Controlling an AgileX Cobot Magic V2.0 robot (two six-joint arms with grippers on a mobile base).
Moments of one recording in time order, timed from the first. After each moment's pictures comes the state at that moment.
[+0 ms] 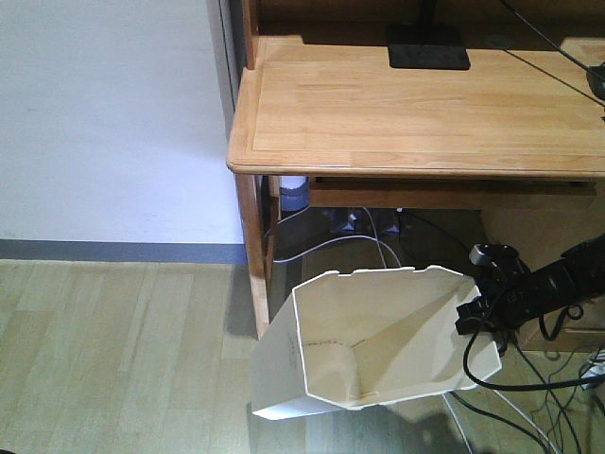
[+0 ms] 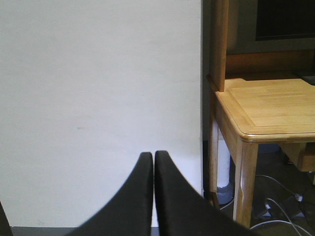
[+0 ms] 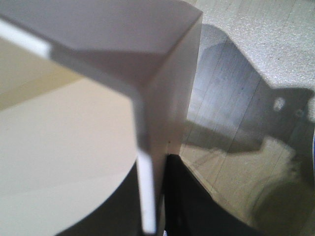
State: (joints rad) left arm 0.05 -0.02 0.03 0.04 0.12 -0.05; right arm -0.28 2.48 -1.11 1.05 0.61 -1.47
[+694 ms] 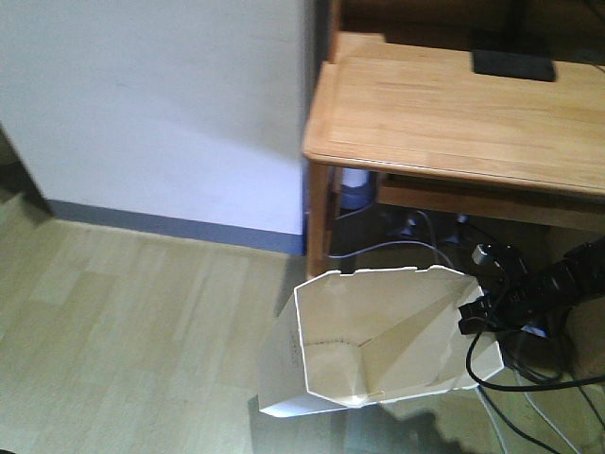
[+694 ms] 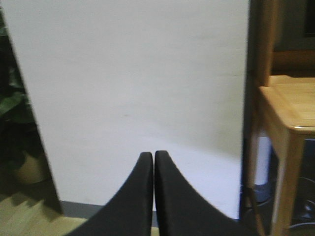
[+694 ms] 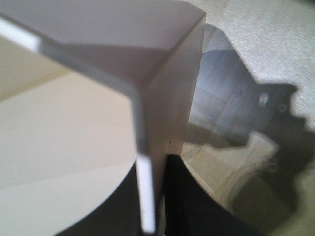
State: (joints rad) left arm 0.05 -0.02 0.03 0.04 0.12 -0.05; right arm -0.29 2.48 -1.11 1.05 0.60 -1.47
